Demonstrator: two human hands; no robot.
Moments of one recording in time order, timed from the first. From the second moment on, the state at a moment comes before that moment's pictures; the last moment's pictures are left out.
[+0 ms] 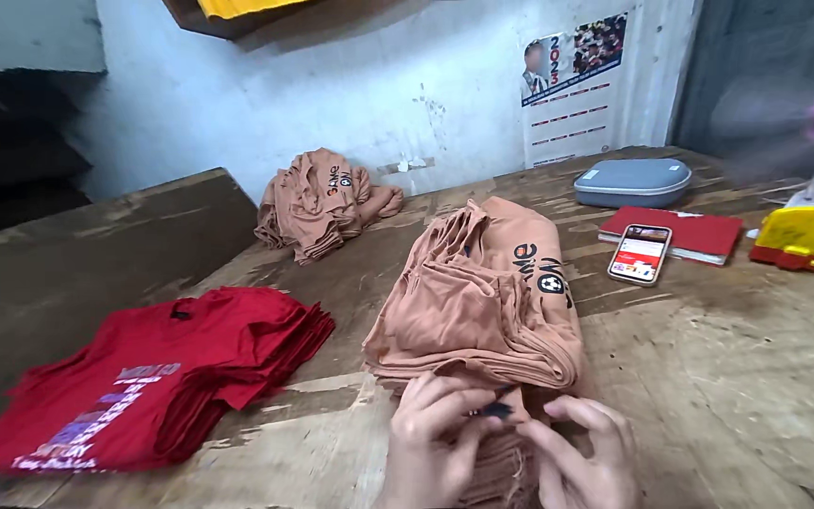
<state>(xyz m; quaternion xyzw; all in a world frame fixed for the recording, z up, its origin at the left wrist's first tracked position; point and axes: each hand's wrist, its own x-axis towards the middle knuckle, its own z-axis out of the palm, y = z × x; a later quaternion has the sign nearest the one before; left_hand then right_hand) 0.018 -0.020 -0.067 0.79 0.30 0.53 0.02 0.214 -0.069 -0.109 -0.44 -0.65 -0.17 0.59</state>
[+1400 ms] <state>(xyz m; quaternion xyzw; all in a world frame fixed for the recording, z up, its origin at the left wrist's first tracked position) 0.030 -0.037 -0.065 0.86 0.30 0.40 -0.14 0.209 -0.093 -0.101 -0.56 -0.58 0.07 0.58</state>
